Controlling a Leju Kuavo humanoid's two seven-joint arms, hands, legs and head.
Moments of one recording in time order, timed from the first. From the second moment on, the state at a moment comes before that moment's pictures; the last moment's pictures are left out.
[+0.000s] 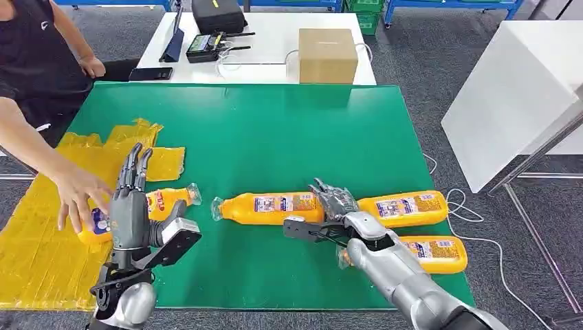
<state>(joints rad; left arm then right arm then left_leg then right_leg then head) -0.02 -0.04 -0.22 -1.64 -0.98 0.55 -0.14 -0.56 0.01 0.71 -0.72 0.93 0.04 0.18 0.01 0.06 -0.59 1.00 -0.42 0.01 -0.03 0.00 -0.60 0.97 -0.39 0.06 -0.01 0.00</state>
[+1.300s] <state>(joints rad) 0.01 -0.08 -0.22 -1.76 -1.00 0.51 -0.16 -0.53 0.09 0.70 -0.87 1.12 0.07 0.26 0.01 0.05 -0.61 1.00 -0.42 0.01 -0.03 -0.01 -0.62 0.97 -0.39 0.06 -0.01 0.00</state>
